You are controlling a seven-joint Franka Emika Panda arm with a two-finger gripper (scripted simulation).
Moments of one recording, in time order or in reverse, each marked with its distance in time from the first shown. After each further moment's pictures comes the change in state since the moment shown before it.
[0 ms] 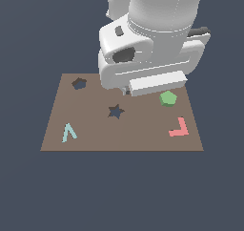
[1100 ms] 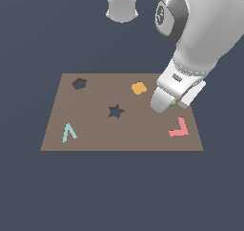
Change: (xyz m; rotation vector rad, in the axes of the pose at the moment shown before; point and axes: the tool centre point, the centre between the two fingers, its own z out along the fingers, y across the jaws) arm -0.015 -0.109 0.102 0.000 -0.032 -0.587
